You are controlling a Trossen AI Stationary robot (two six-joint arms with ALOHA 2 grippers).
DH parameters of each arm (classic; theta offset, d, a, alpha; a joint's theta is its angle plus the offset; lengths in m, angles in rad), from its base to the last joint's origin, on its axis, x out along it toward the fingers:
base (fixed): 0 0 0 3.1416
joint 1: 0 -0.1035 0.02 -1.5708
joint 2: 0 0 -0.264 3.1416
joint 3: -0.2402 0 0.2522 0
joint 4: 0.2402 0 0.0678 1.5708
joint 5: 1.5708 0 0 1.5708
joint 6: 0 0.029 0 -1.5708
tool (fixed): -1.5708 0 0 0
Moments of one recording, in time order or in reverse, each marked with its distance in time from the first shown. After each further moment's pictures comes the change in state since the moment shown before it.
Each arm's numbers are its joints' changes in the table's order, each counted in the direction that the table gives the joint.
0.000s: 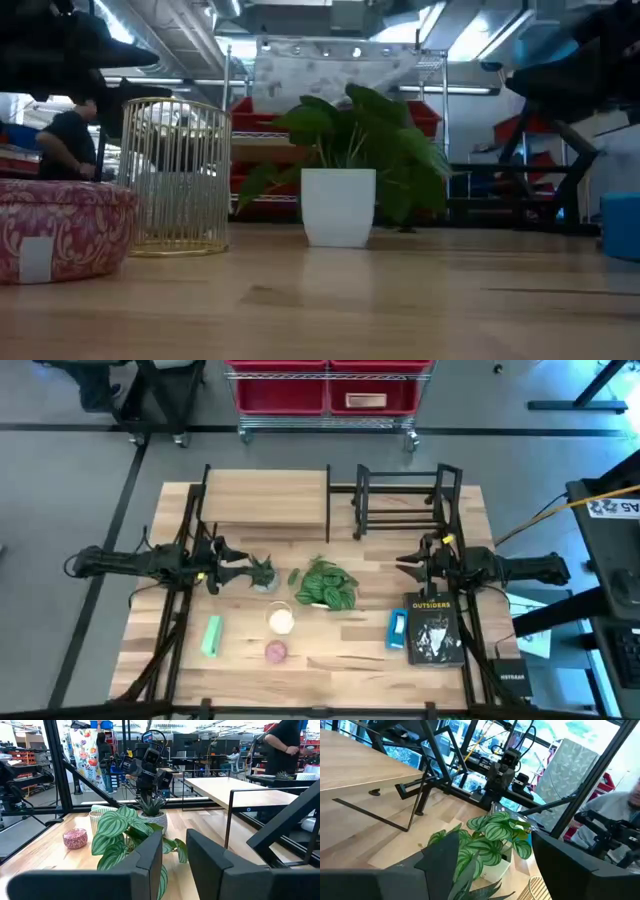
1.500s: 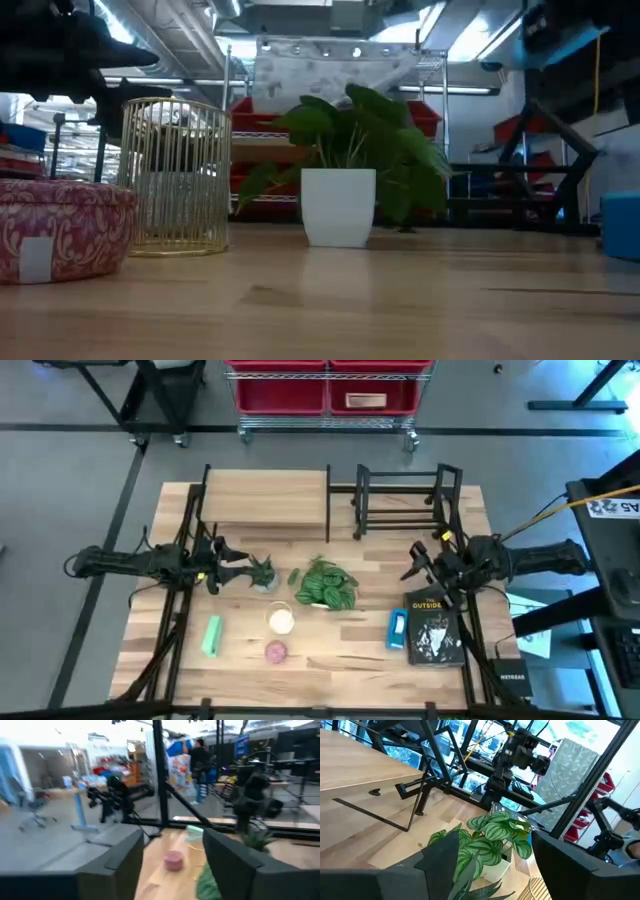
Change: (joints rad) left arm 0.000 -0.001 0.000 0.000 0.000 0.000; right arm -0.001 -0.435 -0.305 -0.164 0.482 0.065
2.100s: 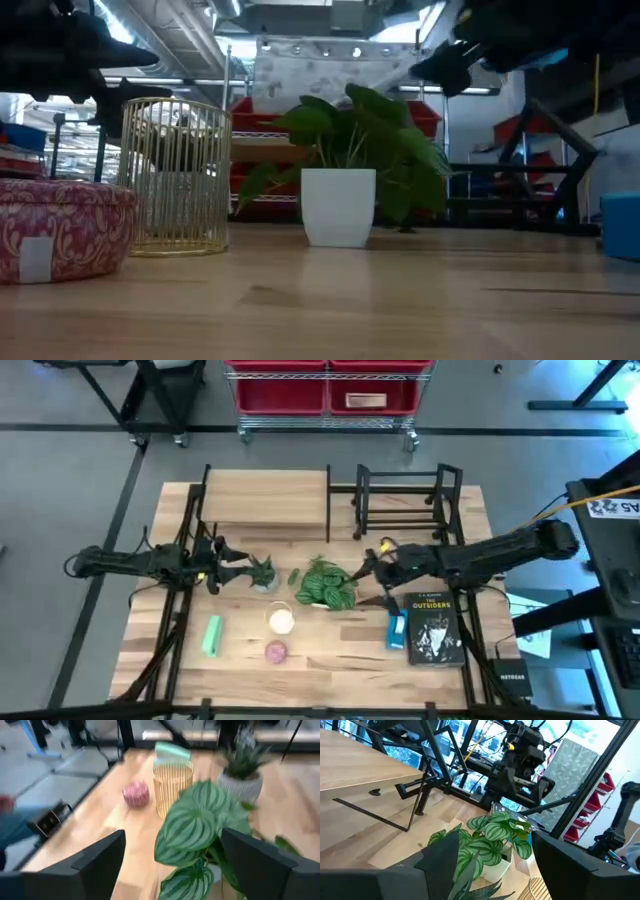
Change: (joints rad) left arm 0.000 0.000 0.000 0.000 0.000 0.000; right arm 0.000 -0.794 -0.282 0.004 -0.088 -0.081
